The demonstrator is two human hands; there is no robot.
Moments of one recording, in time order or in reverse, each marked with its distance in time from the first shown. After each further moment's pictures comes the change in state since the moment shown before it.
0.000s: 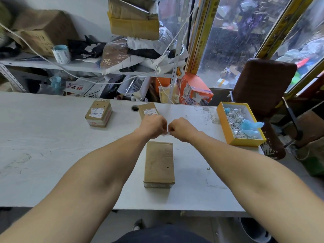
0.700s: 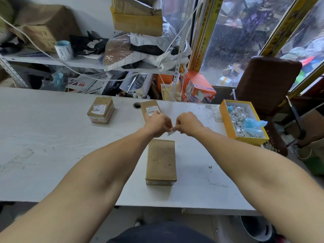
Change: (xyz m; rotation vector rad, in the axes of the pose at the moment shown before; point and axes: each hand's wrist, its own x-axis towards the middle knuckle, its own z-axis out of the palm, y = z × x) left_hand -0.001 0.004 0.009 -0.192 -0.035 -0.112; right_hand 0.004 0.007 -0.013 0.057 0.024 0.116
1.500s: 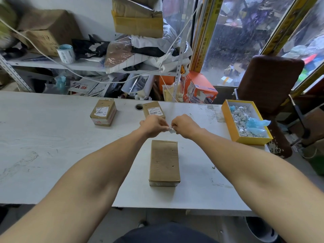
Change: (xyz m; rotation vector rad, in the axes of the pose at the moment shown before) left_hand -0.005 -0.029 -0.006 -0.266 -0.077 -0.086; right_hand 0.002 -0.015 0.012 -0.090 0.003 -0.128
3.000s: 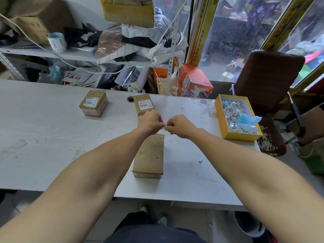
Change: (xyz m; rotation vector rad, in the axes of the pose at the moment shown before) left_hand 0.003 0.046 0.049 0.212 0.188 -0.085; right_hand -0.031 0.048 0.007 0.232 -0.092 0.007
